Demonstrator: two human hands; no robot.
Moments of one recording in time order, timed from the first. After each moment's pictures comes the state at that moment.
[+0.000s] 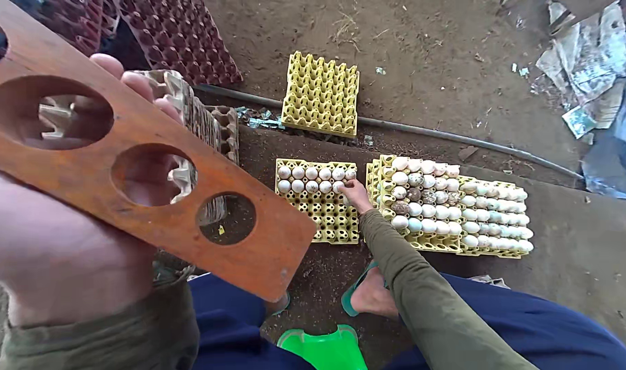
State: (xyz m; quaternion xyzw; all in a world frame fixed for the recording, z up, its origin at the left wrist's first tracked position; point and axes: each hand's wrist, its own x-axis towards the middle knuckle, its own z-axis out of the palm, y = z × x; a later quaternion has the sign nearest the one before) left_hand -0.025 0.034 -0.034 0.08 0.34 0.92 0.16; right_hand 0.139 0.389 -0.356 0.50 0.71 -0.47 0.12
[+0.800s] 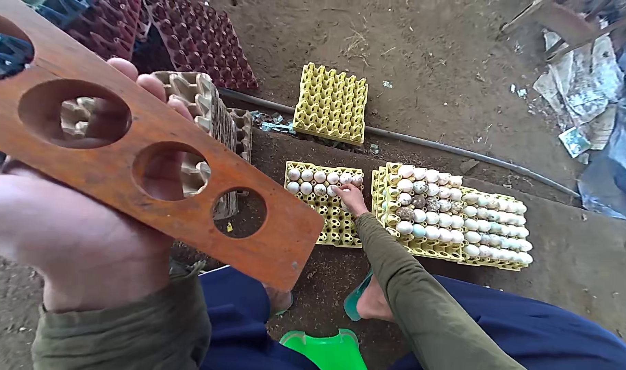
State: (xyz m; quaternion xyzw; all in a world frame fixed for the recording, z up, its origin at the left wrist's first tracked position) left_hand -0.010 0.016 -0.018 0.03 0.33 0.94 0.10; right_hand 0.118 0.358 -0.349 0.48 0.75 -0.44 0.14
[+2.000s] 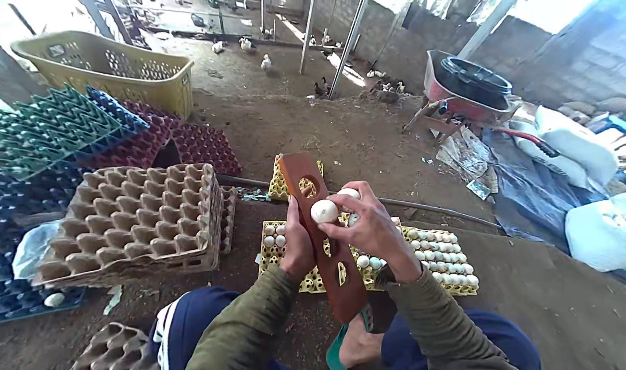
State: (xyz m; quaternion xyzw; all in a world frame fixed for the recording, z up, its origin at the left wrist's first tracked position) left_hand 0.125 0.166 -0.012 0.00 0.37 0.88 0.31; right_hand 0.200 0.288 0.047 0.09 0.96 -0.23 -0.13
